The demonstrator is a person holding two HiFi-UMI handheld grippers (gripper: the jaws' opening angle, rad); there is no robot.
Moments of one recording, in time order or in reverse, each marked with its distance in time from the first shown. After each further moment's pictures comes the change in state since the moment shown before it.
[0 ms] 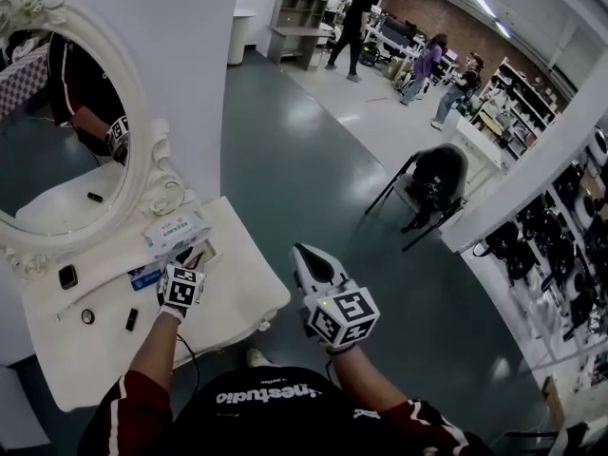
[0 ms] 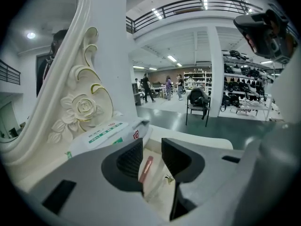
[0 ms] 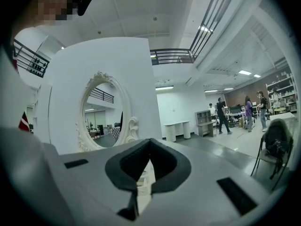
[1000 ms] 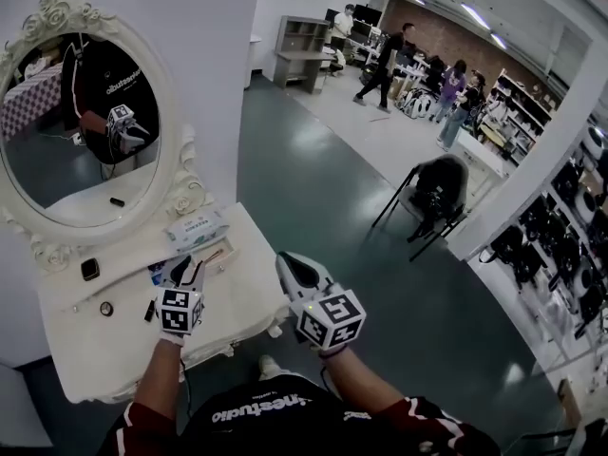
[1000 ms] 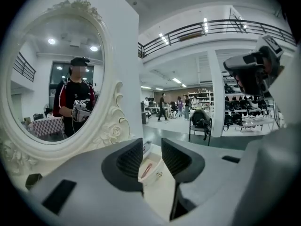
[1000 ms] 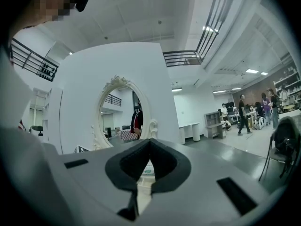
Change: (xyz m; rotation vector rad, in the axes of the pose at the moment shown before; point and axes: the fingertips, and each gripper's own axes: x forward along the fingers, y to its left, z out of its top) left arm -0.162 -0.003 0.042 -0.070 -0.257 0.067; right arm -0.027 0.095 0.001 -0.006 -0.037 0.096
